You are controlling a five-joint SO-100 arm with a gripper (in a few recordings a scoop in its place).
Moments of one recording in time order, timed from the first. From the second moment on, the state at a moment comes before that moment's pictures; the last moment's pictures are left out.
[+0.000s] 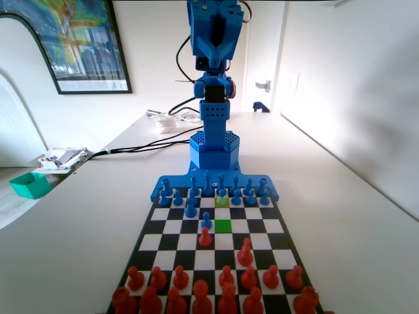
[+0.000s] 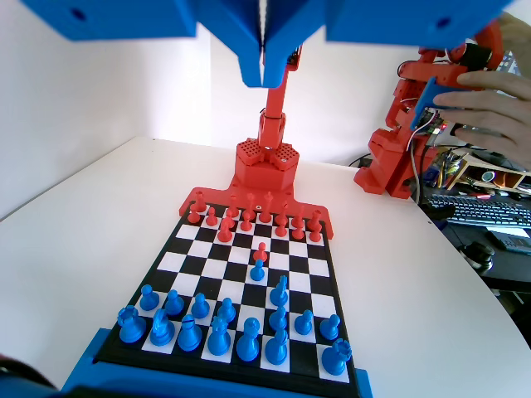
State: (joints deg) arm 1.8 174.9 125.6 91.1 -100.1
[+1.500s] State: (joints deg) arm 0.3 158.2 118.2 93.6 -95.5
